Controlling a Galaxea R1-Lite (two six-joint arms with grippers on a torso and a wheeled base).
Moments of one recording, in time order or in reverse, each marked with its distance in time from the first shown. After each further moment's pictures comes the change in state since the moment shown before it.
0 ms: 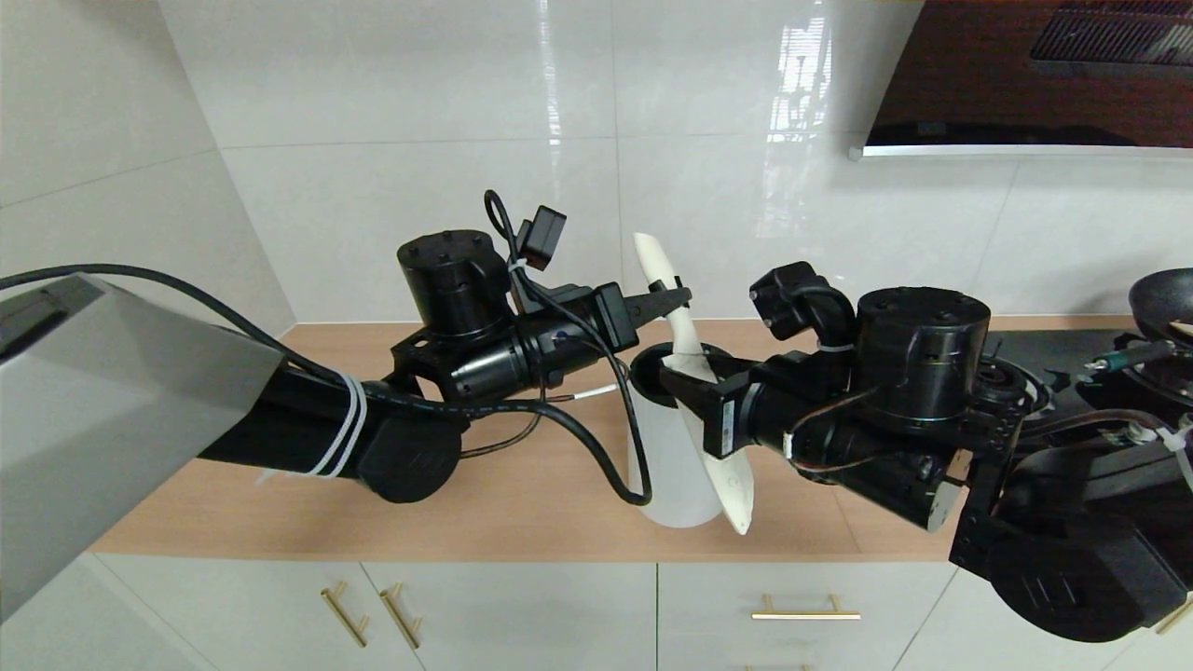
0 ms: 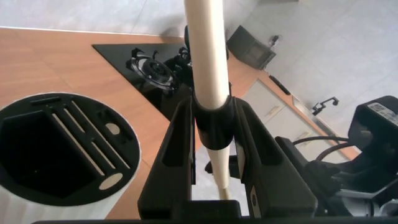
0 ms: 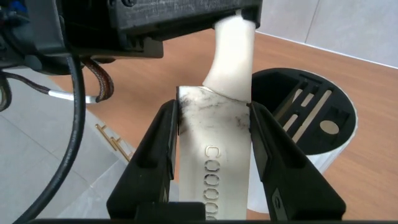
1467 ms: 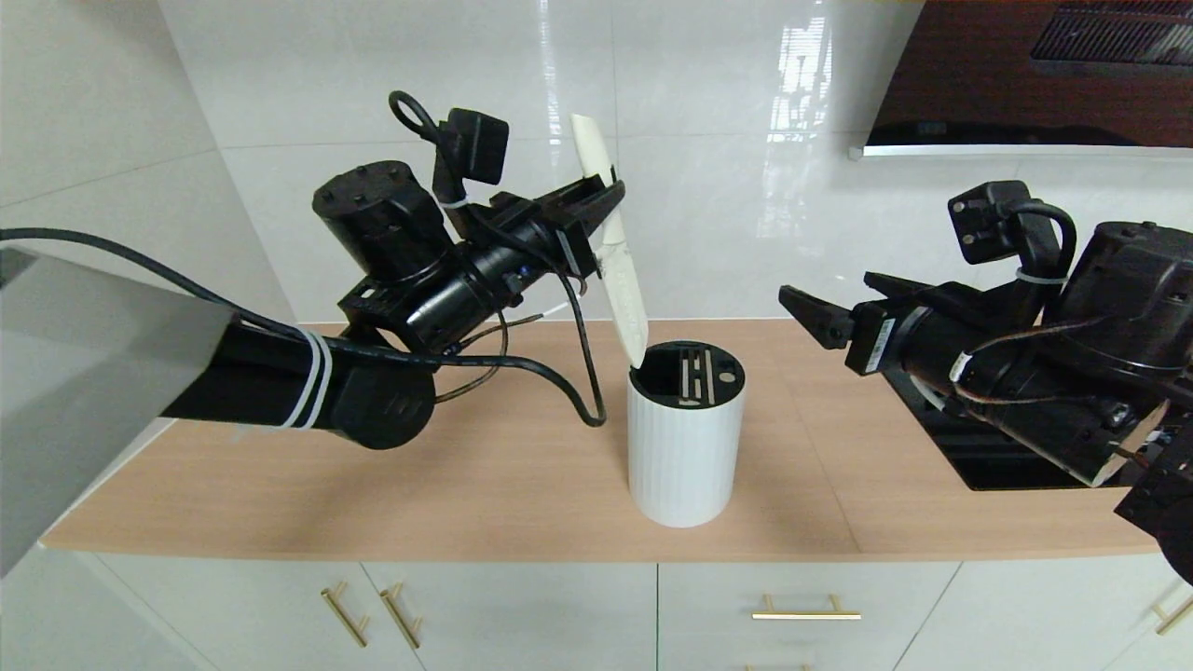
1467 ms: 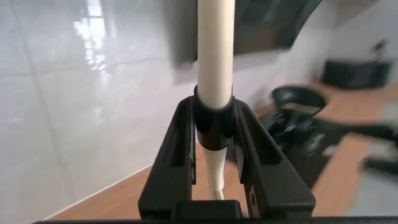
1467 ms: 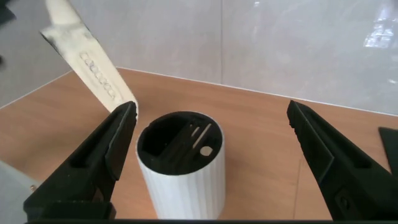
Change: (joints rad) left arm 0.073 -0.003 -0.126 -0.148 0.199 0.574; right arm -0.236 -0.195 0.134 -0.107 -0.014 -0.029
